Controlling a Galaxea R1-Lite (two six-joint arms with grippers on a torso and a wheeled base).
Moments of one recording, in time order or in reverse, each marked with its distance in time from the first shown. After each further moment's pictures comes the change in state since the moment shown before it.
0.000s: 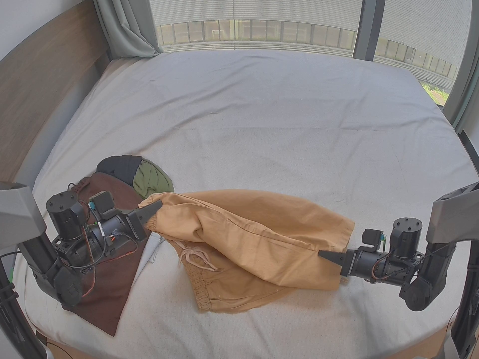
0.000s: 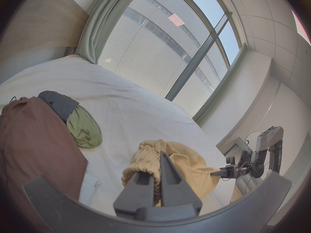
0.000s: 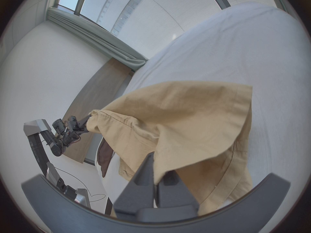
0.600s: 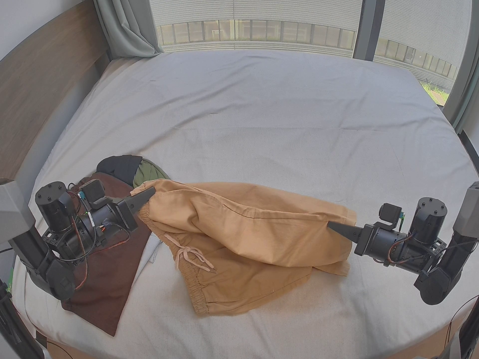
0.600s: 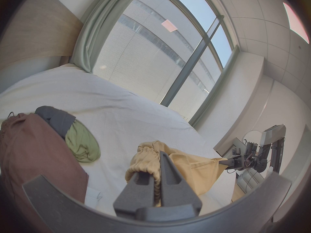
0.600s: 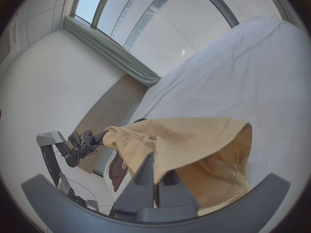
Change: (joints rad) left arm 0.043 -0.054 -0.028 0.001 -0.062 0.010; right arm 0.007 -0.210 -0.003 0.000 0.001 0.051
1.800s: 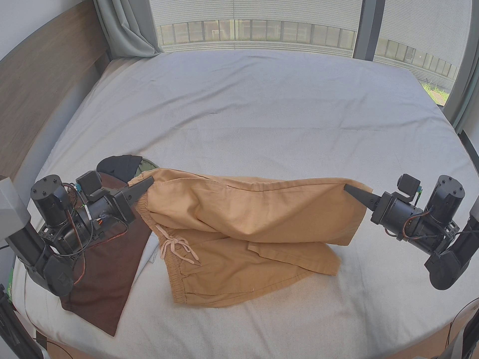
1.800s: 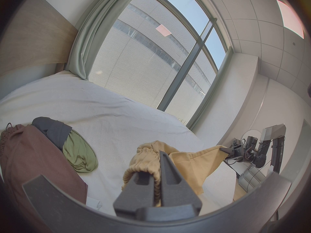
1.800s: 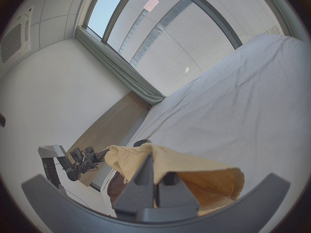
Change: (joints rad) left arm -0.001 -0.030 -0.029 0.000 -0.011 0.007; right arm -0.069 -0.098 -0.086 0.000 -0.001 0.023
